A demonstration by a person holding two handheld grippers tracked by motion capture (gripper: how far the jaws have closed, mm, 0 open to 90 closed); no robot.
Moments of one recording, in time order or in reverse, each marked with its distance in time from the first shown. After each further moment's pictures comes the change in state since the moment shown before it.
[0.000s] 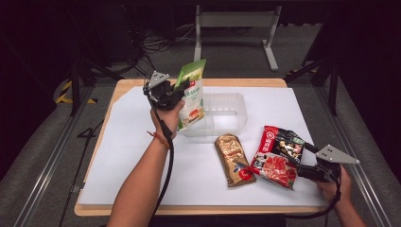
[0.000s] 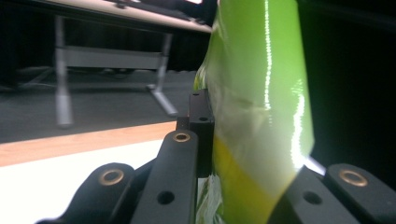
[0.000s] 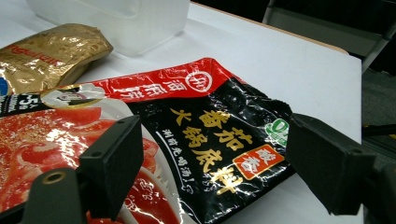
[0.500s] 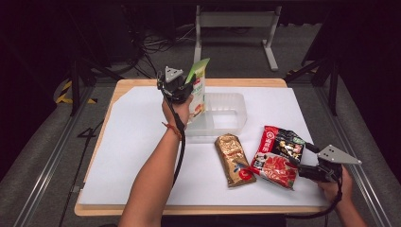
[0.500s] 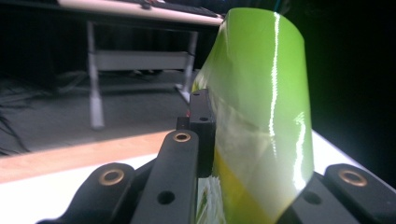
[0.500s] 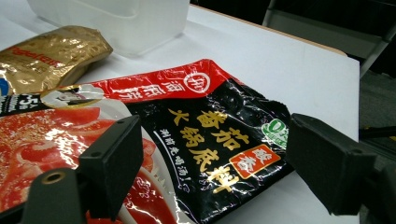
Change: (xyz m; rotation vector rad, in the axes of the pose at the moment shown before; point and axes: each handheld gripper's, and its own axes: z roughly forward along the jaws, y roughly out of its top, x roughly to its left) left arm -0.002 -0.003 0.045 -0.002 0.113 0.060; right arm -0.003 -0.001 -0.002 -0.015 0.006 0.001
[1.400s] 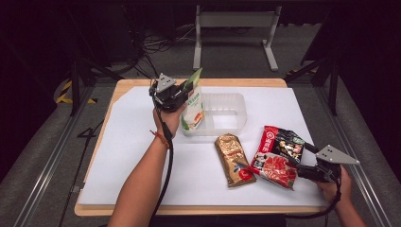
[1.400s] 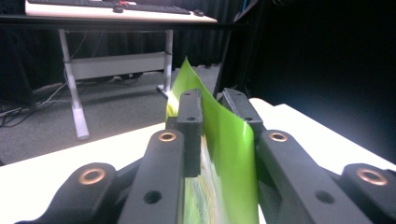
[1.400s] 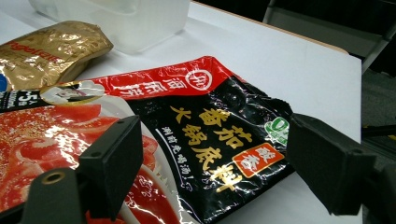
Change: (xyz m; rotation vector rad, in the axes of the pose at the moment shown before) left arm 0.015 -0.015 -0.033 0.016 -0.133 0.093; right arm 0.003 0.000 0.002 0.015 -0.002 -0.009
